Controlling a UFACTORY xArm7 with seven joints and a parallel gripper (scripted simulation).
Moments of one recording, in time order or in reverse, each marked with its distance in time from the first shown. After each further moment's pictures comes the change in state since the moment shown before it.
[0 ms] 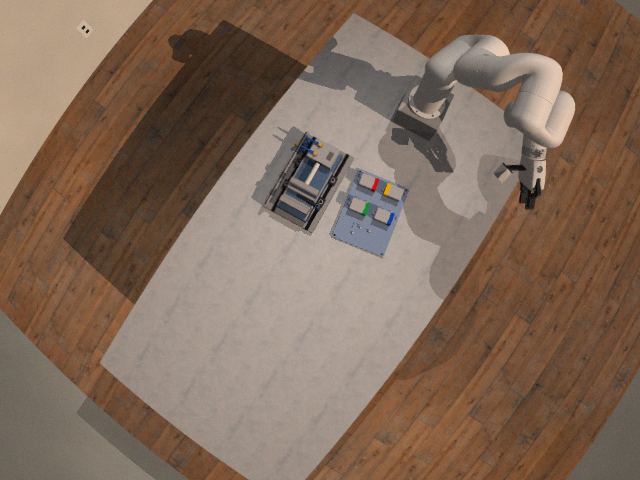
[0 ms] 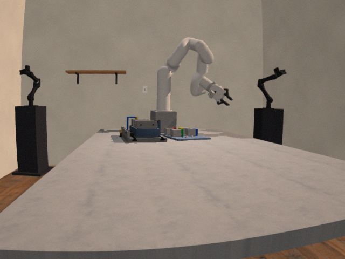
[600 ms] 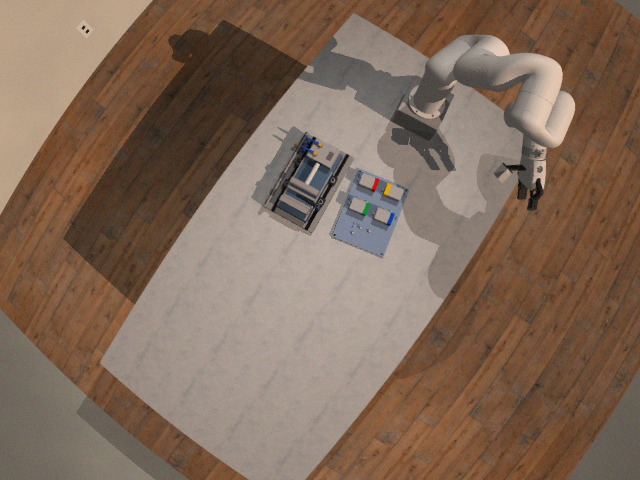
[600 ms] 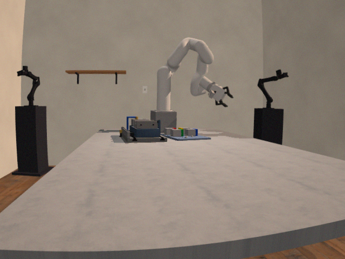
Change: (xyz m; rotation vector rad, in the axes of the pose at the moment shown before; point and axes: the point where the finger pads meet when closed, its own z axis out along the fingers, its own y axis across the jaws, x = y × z) arm 0.000 0.000 0.000 0.000 0.000 0.000
